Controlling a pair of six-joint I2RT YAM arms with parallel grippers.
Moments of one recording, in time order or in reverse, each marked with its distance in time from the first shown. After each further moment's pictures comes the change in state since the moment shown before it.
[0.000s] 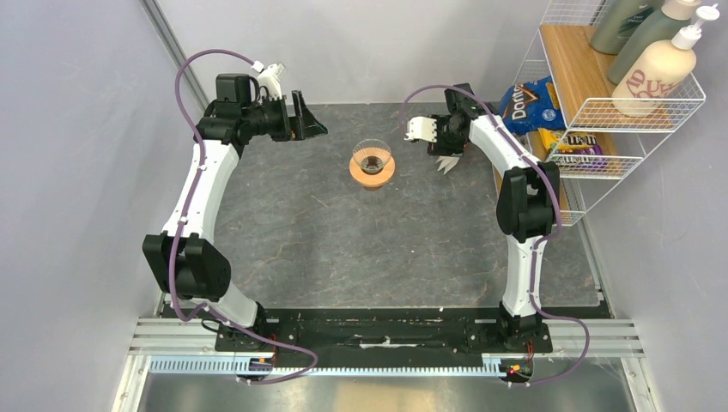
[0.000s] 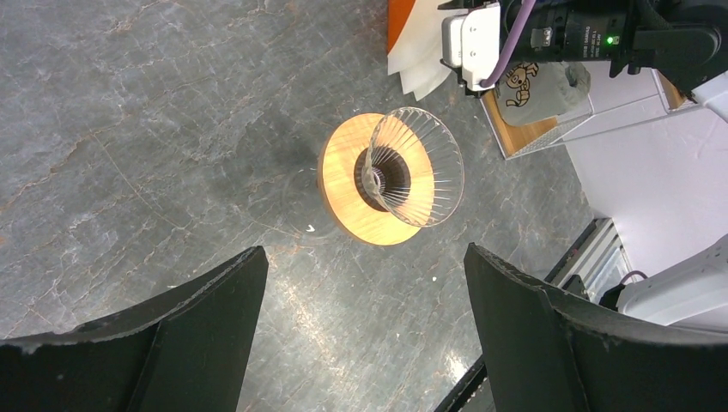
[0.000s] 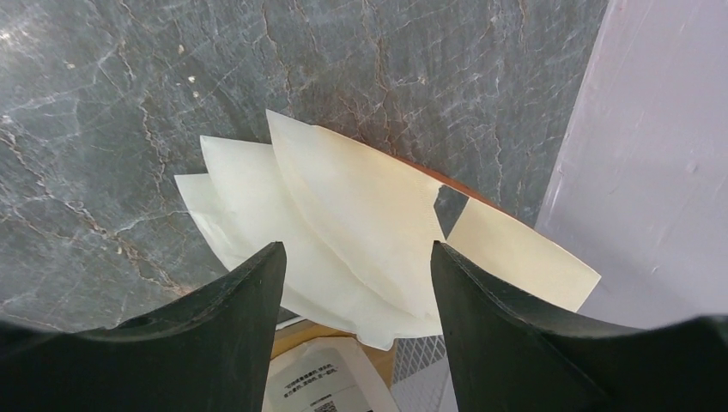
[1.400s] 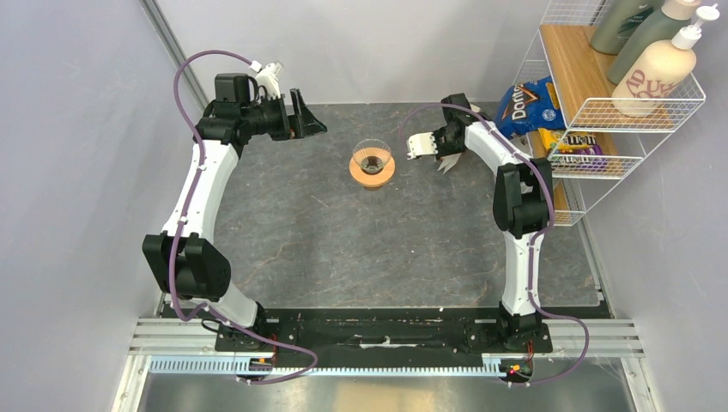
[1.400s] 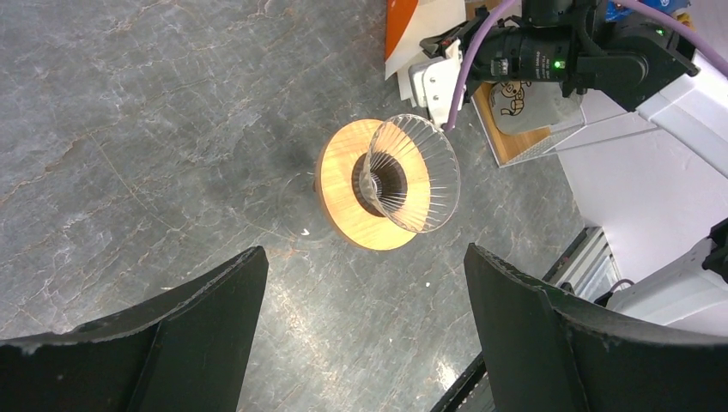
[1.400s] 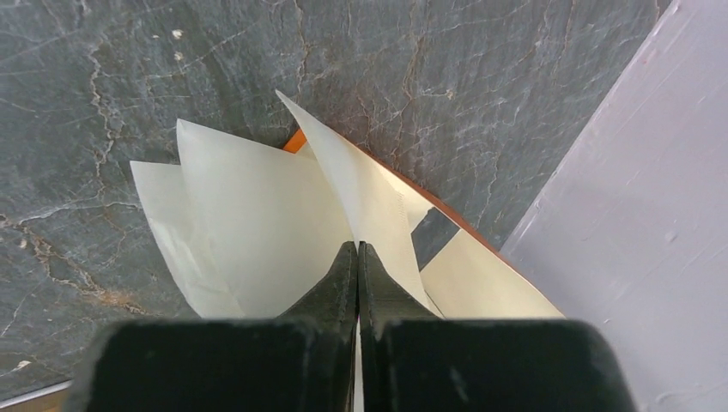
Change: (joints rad) left arm 0.005 0.000 -0.004 0.016 0.000 -0.033; right arm 0.000 0.059 -0.060 0.094 0.076 -0.268
